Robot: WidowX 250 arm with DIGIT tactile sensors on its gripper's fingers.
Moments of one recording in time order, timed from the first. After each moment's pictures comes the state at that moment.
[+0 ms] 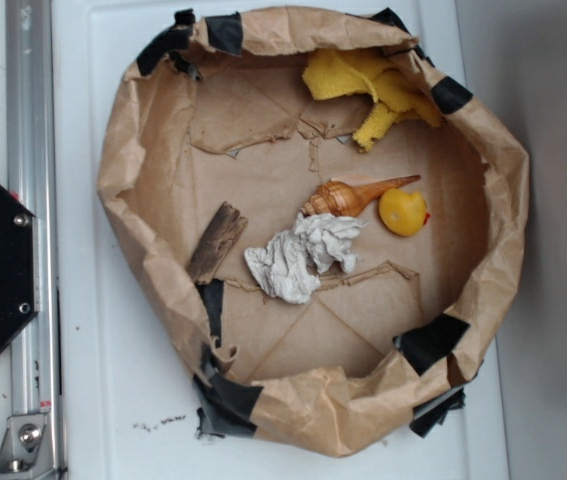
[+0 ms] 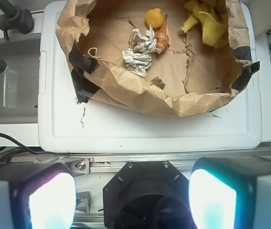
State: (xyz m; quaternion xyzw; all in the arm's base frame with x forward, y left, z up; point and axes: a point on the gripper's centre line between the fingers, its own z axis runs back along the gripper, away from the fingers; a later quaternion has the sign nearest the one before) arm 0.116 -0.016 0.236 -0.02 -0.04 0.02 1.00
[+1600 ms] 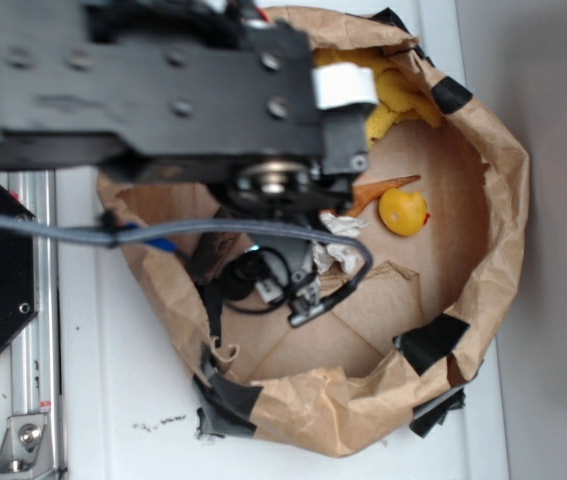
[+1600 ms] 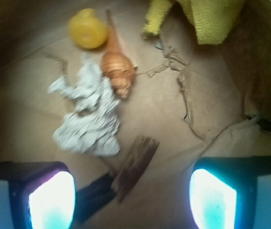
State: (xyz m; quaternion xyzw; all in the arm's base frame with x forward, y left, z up) arm 0.234 0.023 0.102 0.01 0.03 0.25 0.97
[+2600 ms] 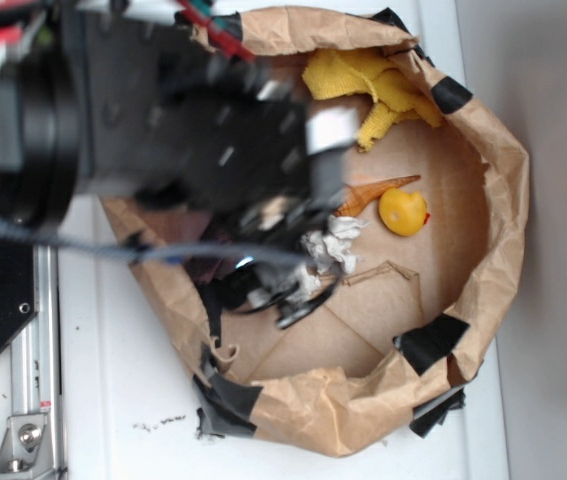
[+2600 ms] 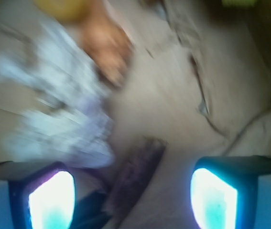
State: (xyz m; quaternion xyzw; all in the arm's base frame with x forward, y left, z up) arm 0.216 0.011 0.054 0.02 0.03 0.26 0.97
